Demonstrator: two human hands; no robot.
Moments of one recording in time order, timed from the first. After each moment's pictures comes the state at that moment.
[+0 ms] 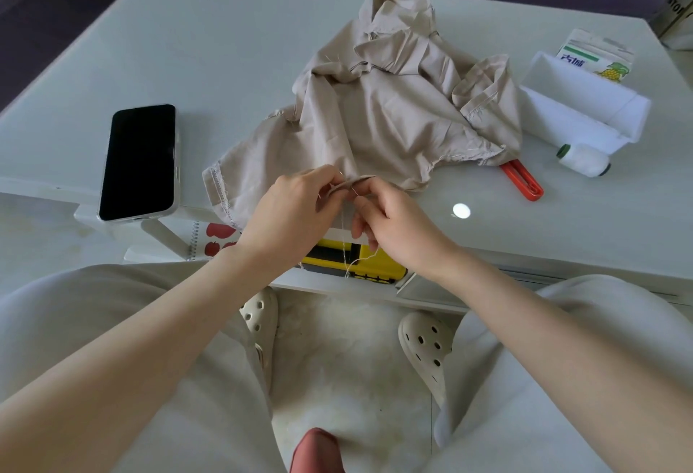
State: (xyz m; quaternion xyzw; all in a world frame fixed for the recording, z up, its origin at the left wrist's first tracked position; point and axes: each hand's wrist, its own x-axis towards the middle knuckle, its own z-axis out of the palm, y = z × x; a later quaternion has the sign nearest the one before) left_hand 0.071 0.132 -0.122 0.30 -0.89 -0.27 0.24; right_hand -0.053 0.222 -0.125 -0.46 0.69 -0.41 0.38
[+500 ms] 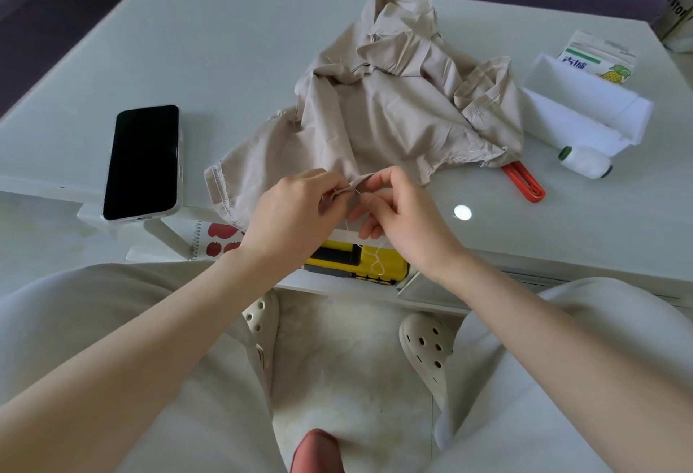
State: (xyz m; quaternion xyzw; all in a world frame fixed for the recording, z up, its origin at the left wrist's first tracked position) left_hand 0.073 0.136 -0.120 0.29 -0.89 -0.25 0.26; right_hand -0.055 0.226 -0.120 -0.41 0.67 -0.50 0.37
